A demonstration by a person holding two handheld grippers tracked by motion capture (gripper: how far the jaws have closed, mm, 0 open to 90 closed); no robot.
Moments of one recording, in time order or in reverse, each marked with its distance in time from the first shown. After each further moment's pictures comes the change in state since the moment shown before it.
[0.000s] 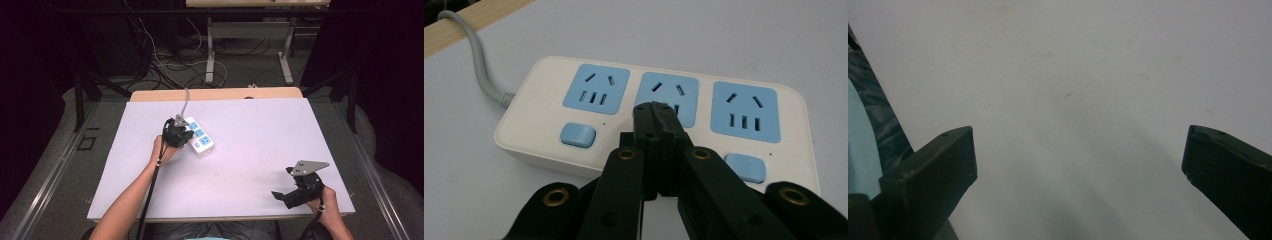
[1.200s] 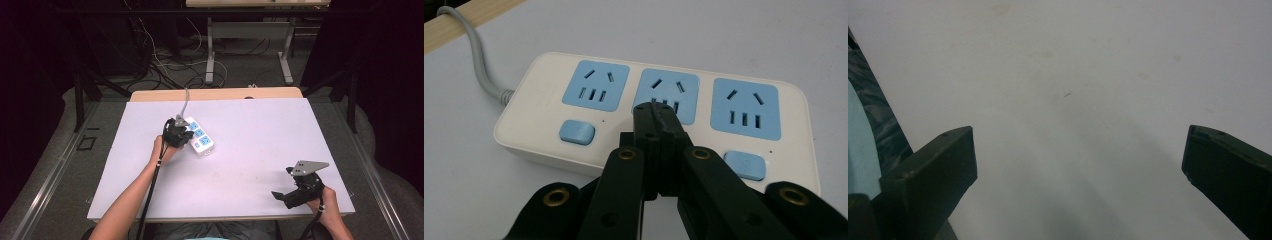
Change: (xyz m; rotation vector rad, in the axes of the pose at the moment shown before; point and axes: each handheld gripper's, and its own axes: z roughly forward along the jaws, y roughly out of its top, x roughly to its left) left arm -0.002 0.001 0.000 0.019 0.005 -0.002; right arm 0.000 0.000 0.000 -0.003 -0.002 -0.007
